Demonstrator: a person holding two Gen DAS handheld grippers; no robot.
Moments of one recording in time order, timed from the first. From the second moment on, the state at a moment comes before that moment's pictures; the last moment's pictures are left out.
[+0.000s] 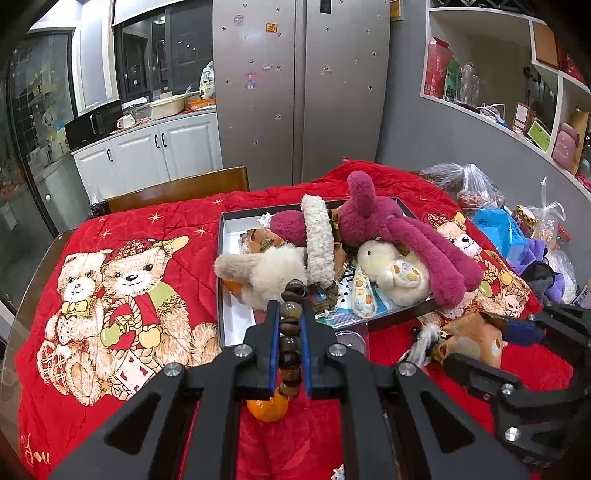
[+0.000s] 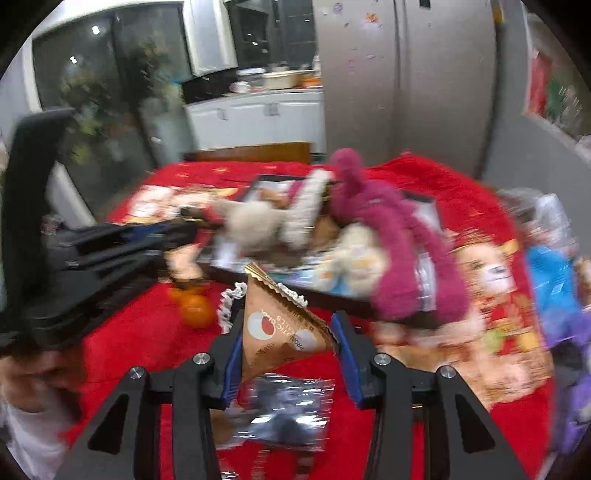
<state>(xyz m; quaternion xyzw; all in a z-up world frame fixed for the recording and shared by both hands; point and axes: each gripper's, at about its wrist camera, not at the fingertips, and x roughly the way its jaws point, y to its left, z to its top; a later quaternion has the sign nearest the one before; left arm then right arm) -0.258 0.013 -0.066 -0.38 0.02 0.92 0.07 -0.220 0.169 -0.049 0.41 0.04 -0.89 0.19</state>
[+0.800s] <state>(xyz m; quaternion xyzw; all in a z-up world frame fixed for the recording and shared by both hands) -0.263 0.011 -0.067 -0.38 0.01 0.92 0.07 -0.232 0.158 -0.031 0.39 0.07 -0.91 0.15</state>
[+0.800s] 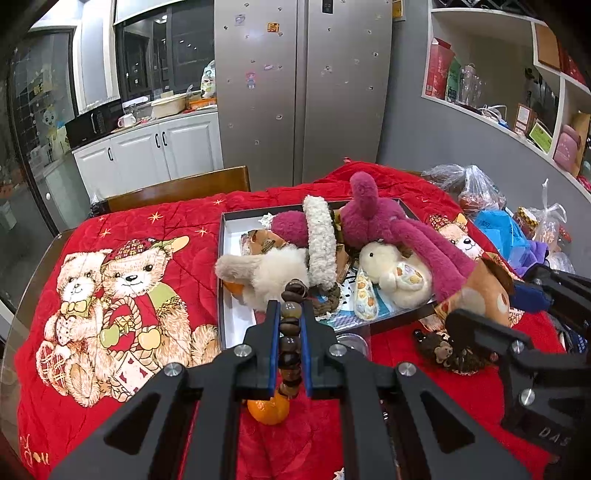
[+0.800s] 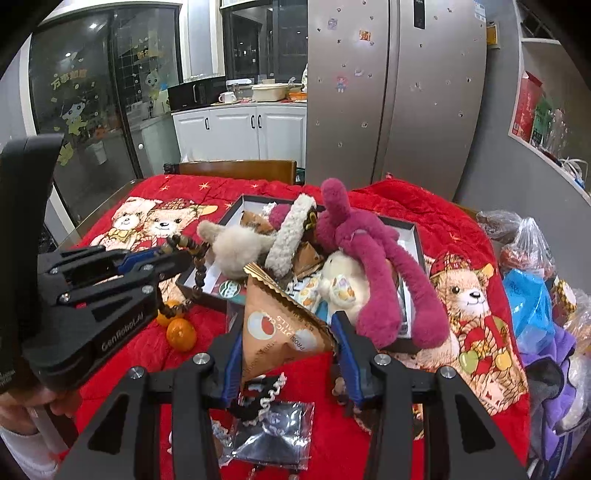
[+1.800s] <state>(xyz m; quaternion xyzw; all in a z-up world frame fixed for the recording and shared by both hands) -0.354 0.002 -0.067 -0.37 -0.02 0.92 0.07 -0.332 0.134 -0.047 0.39 0.05 -0.90 0.17</state>
